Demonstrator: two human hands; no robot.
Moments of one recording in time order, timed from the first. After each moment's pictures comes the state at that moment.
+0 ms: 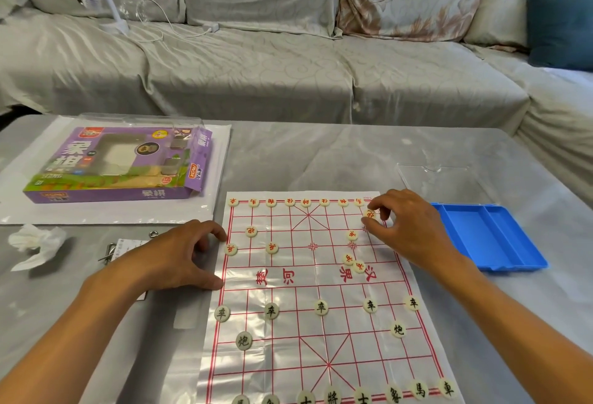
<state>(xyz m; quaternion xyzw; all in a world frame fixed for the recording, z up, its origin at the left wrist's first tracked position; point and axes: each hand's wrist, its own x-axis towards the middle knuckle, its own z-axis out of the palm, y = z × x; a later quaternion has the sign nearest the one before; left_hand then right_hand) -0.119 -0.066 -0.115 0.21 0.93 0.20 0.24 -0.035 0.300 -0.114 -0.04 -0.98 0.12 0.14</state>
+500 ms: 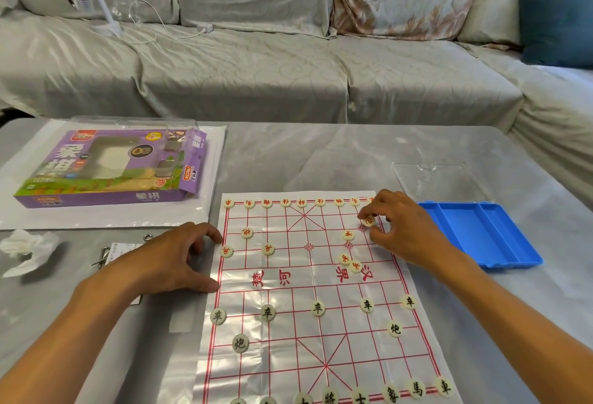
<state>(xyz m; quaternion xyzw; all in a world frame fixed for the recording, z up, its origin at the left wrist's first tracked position) -0.120 -0.066 -0.116 0.21 0.92 0.21 0.25 -0.036 0.309 -0.119 -0.01 -0.99 0.13 0.06</state>
